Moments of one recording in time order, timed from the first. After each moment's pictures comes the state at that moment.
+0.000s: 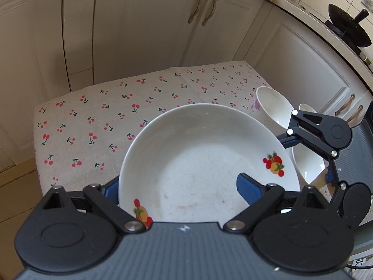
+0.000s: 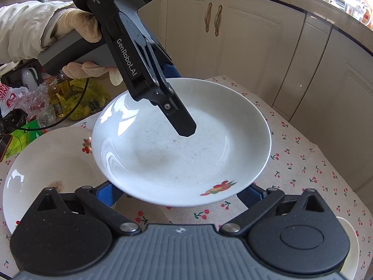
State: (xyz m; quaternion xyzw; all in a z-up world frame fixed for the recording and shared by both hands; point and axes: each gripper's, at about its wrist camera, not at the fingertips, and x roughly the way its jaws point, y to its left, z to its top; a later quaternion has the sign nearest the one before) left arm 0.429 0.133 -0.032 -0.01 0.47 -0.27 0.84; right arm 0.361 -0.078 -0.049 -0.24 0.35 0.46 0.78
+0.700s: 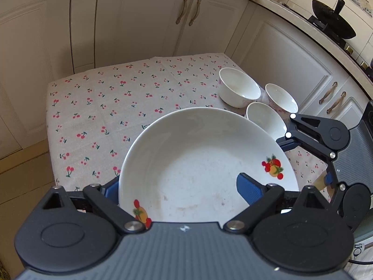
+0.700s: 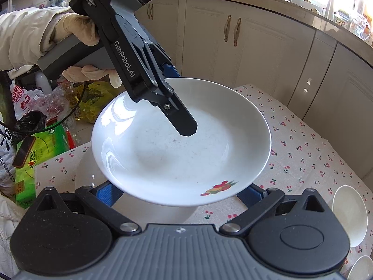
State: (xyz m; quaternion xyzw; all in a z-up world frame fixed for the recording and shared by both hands) left arm 0.312 0.133 0.000 -0.01 0.46 -0.26 0.85; right arm 0.253 -0.080 -0.018 -0.22 0.34 0.47 0.78
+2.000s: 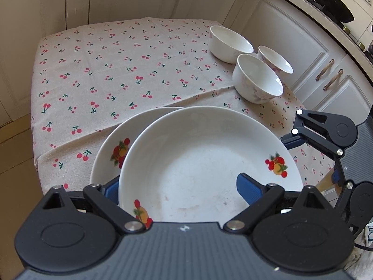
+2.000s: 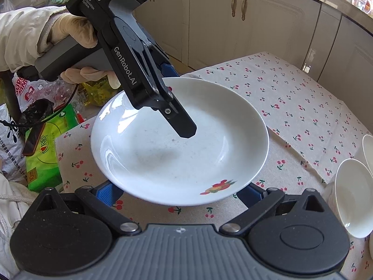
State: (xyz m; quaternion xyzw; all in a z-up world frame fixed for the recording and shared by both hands) left arm 0.267 0.119 -0.046 -0.01 0.50 -0.27 0.82; right arm 0.187 -0.080 -0.054 -0.22 0.40 0.45 0.77
